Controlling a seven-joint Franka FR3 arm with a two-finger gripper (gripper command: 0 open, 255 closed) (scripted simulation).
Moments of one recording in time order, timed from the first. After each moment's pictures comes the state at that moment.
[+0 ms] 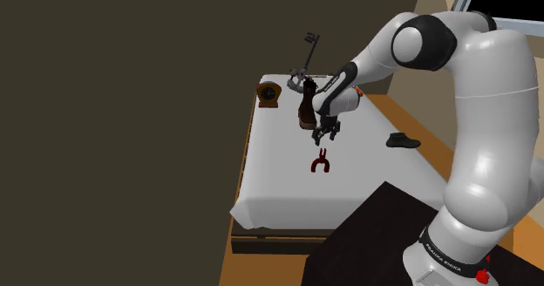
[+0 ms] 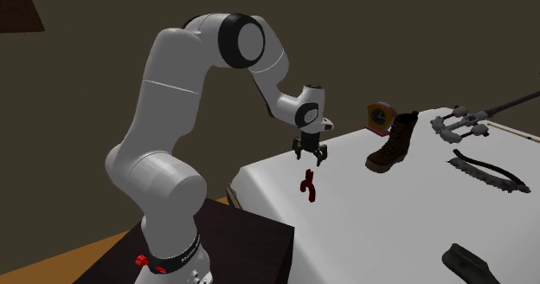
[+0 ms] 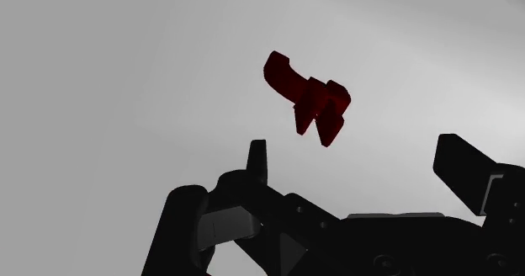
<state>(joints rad) -0.21 0.47 -0.16 -2.06 0.09 2.53 -0.23</state>
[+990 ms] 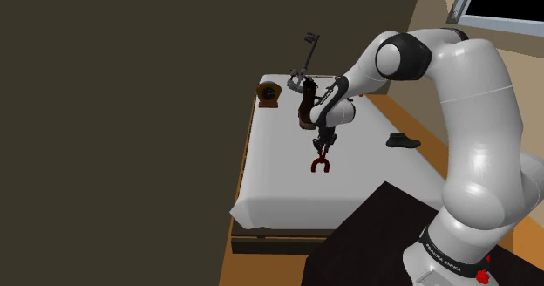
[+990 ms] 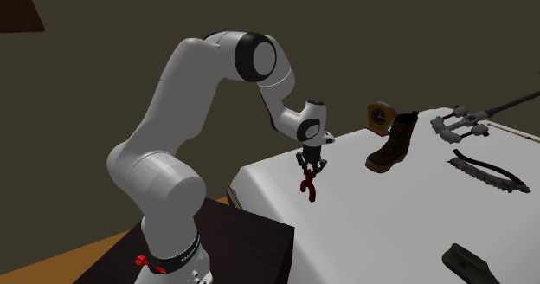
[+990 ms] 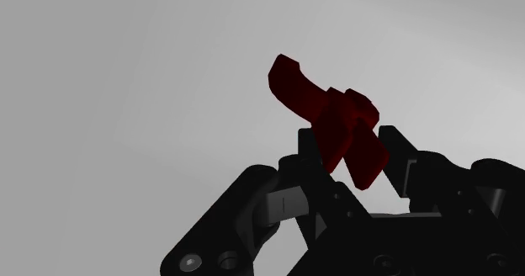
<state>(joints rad) -0.24 0.63 -0.14 -1.99 0.13 2.61 -0.25</state>
